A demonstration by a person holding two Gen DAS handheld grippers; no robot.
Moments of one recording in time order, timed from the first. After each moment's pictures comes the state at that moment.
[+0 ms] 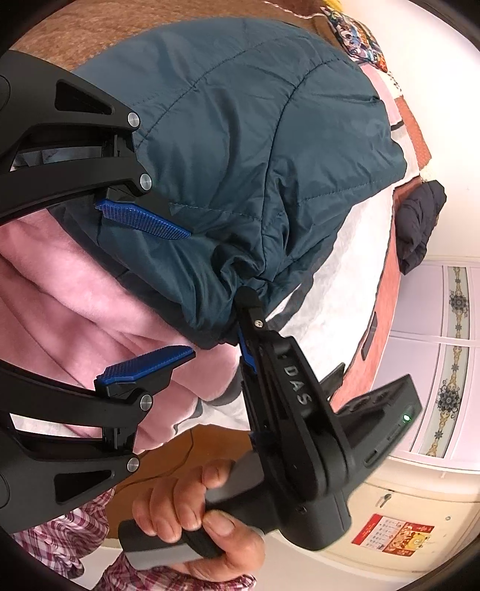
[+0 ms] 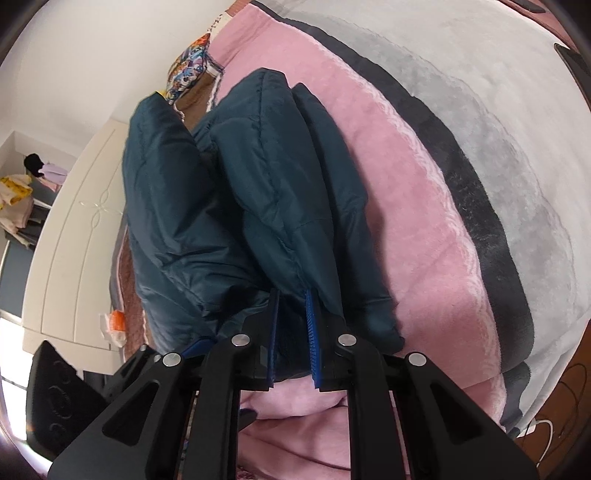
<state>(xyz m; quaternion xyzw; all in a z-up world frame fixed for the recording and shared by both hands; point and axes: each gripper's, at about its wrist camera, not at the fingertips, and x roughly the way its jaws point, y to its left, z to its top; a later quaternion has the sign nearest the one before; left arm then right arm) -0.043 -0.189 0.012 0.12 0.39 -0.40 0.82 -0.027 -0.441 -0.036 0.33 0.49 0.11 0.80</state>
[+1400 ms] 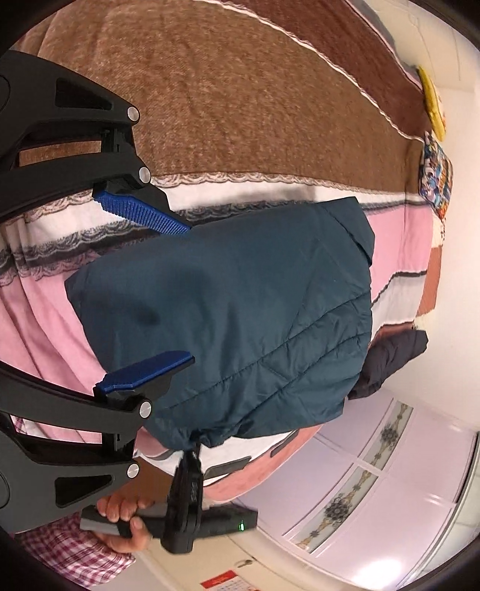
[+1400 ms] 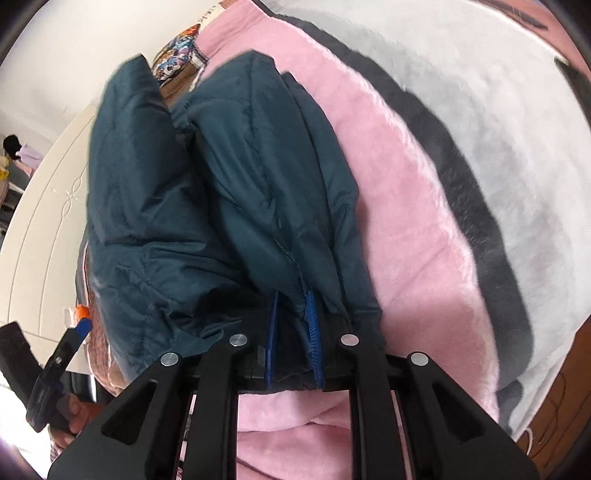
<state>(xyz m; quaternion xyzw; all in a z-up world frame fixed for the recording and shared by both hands) 0.015 -0.016 0.011 -0.09 0.42 -0.23 0.87 -0.020 -0.408 -0.044 0.27 0.49 0.07 0.82</state>
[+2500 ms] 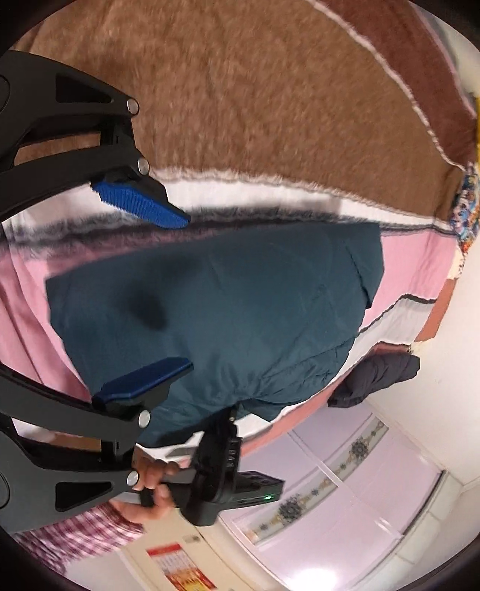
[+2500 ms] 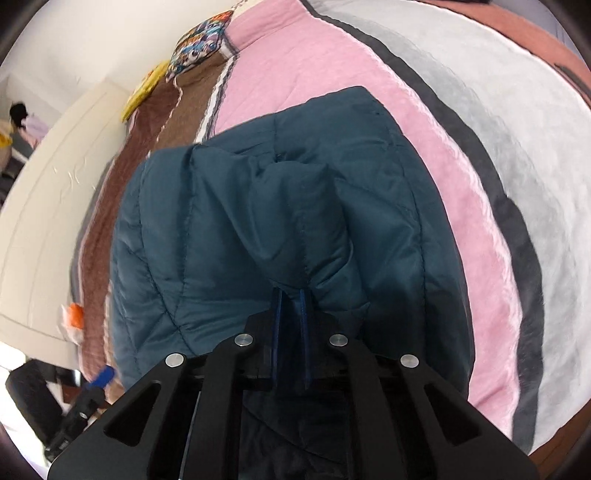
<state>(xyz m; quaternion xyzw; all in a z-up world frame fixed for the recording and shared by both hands) 0.050 0.010 -0.021 -0.20 0.46 -0.23 0.83 0.084 -0.355 -0.017 0.24 0.50 0.11 0.82</state>
